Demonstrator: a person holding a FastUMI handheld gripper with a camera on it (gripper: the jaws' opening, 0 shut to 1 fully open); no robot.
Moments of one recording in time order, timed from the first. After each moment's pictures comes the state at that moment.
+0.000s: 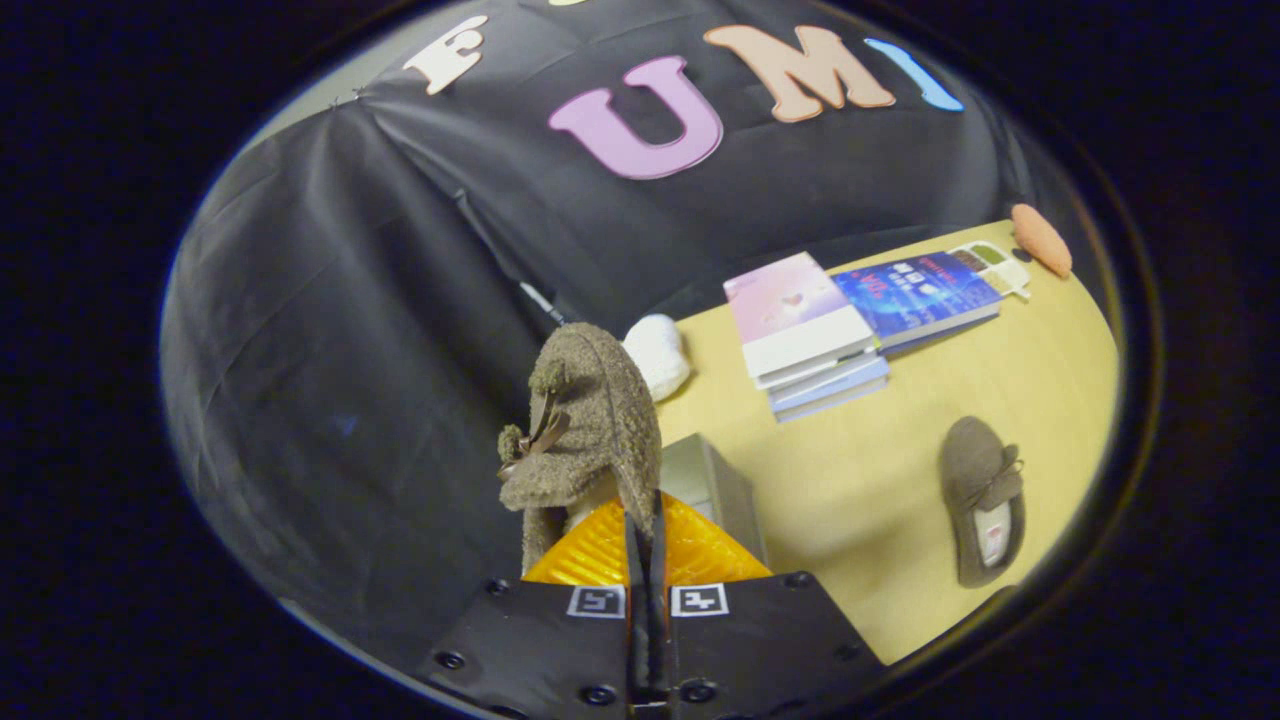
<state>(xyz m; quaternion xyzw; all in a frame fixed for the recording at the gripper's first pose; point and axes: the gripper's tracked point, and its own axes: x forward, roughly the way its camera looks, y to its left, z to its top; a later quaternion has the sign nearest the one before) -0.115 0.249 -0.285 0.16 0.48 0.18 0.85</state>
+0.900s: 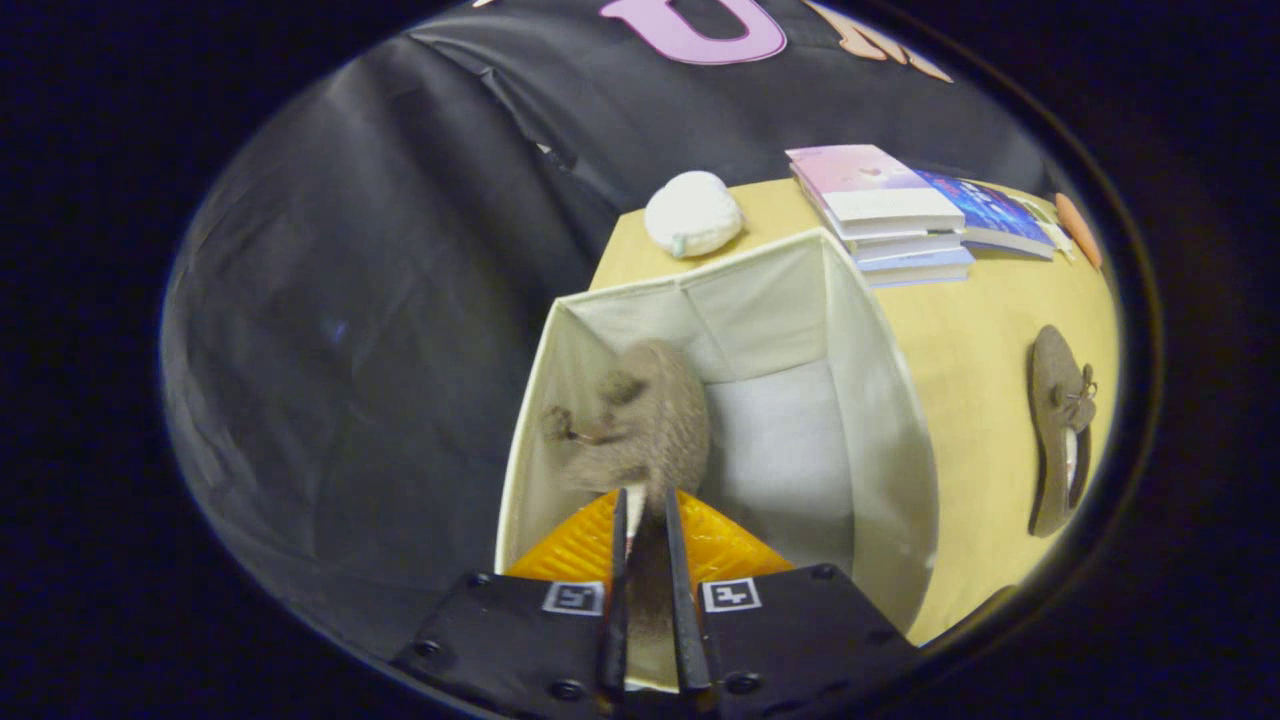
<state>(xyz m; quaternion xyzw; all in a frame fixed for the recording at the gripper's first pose) -0.201 0.311 -0.388 0.08 0.58 0.21 0.78</state>
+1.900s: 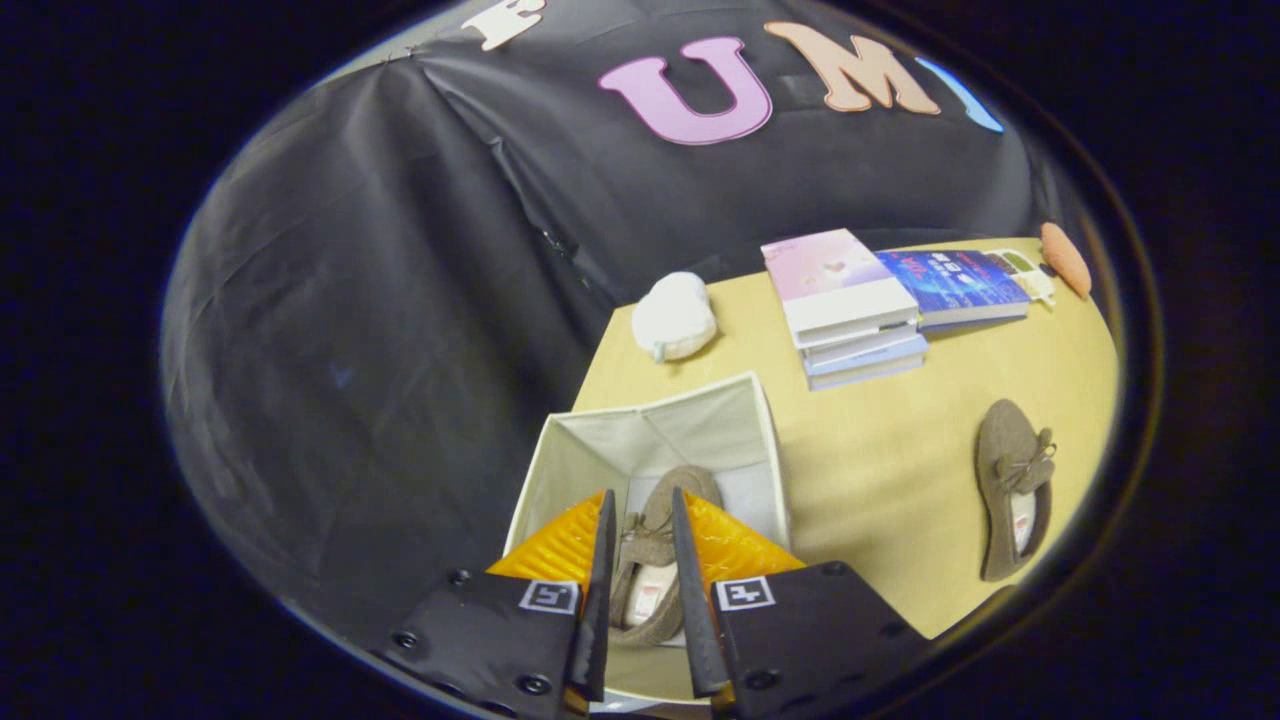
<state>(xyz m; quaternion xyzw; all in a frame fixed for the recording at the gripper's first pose) -0.130 0.267 -0.321 0.11 0.46 0.20 0.86</state>
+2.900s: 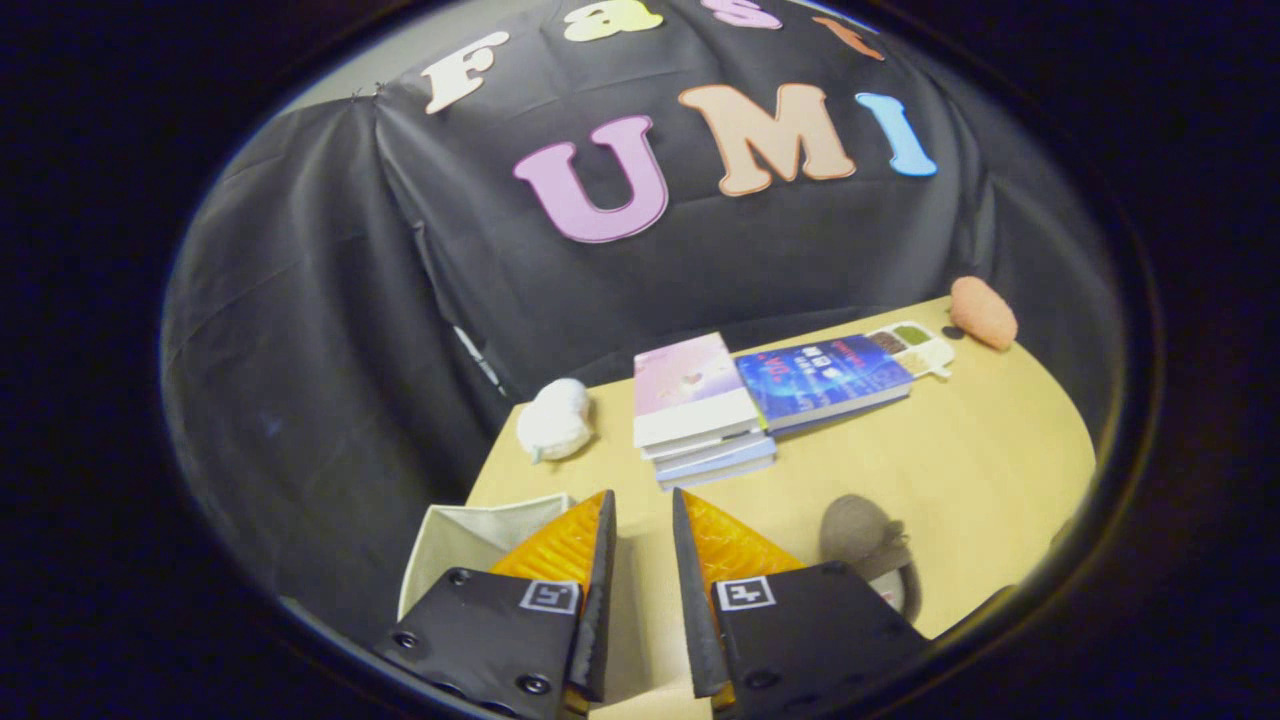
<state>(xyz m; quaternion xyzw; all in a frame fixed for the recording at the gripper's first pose) -0.053 0.114 -0.272 0.08 0.36 0.07 0.93</state>
